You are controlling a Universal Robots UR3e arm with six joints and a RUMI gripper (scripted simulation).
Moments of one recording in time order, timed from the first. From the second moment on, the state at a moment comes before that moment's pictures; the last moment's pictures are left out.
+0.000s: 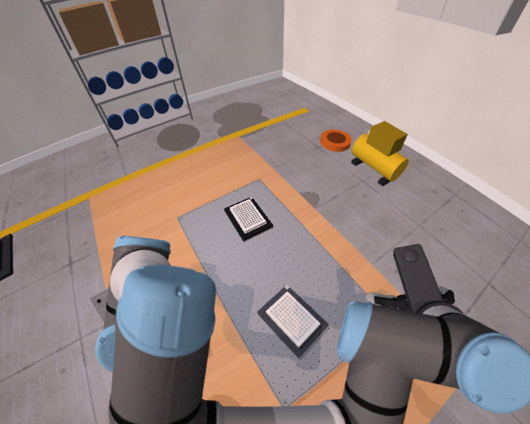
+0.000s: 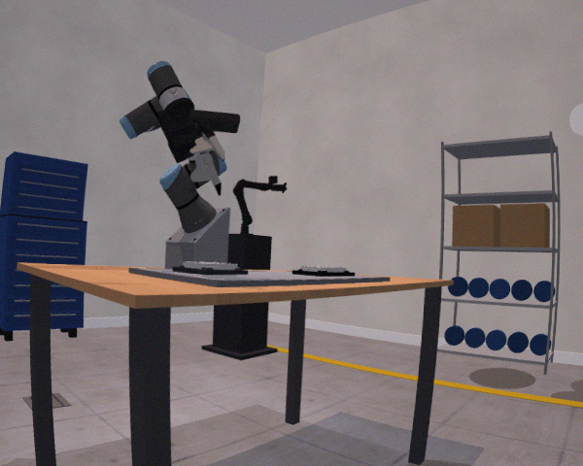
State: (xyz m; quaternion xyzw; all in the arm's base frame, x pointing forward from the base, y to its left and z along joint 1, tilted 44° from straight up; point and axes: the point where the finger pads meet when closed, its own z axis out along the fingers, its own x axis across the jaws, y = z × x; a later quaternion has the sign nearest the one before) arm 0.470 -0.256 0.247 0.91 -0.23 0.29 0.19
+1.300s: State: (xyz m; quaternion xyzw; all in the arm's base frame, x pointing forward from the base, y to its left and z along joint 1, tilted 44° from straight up) arm 0.518 -0.180 0.129 0.79 -0.57 0.22 0.07
